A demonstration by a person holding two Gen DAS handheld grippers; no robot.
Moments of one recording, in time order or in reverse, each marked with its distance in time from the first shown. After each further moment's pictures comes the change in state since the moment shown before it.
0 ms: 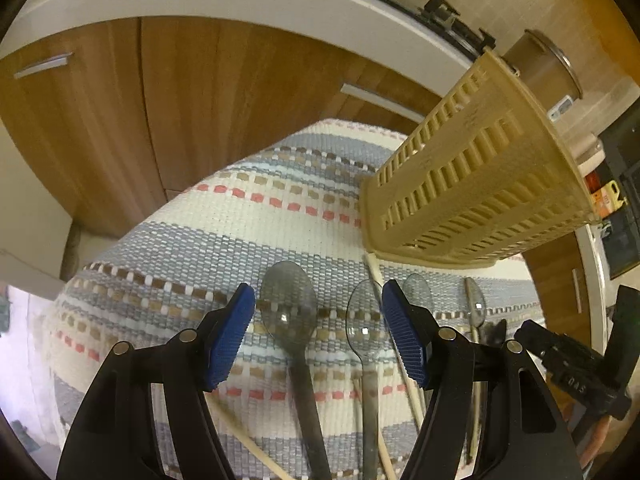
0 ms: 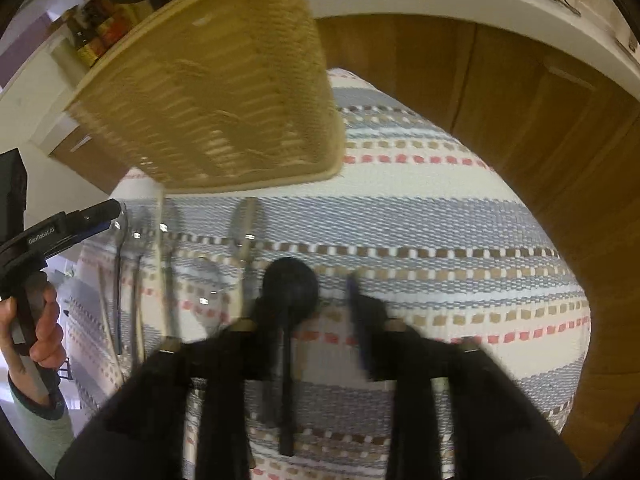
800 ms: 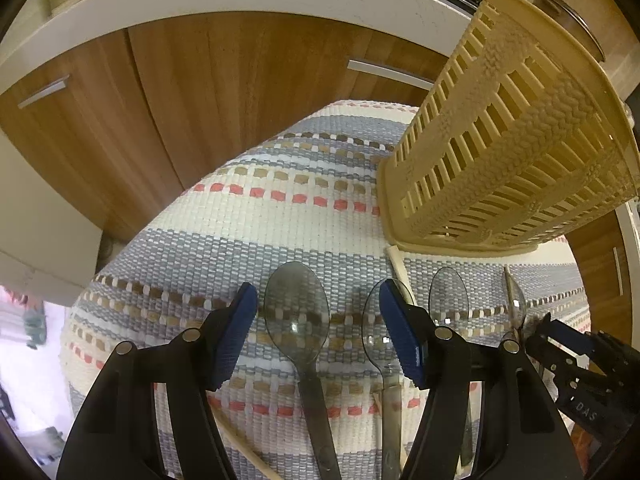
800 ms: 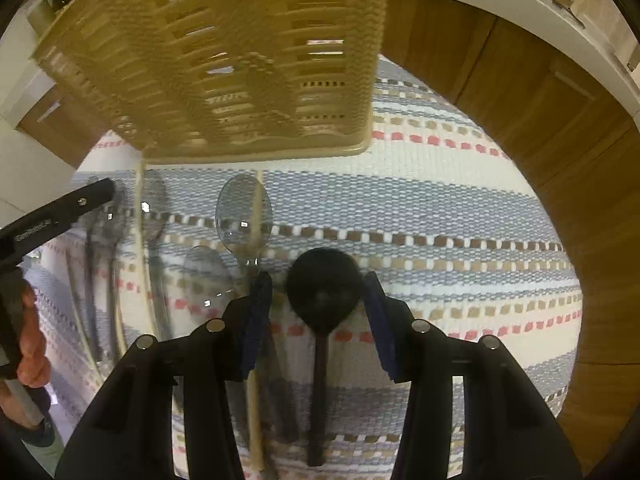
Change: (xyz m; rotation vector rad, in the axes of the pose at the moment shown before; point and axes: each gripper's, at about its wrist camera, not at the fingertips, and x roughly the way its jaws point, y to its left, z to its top) left arm 0.028 -0.025 0.002 0.072 0.044 0.144; right arm 0.058 0.069 0.006 -0.027 0.119 -0.151
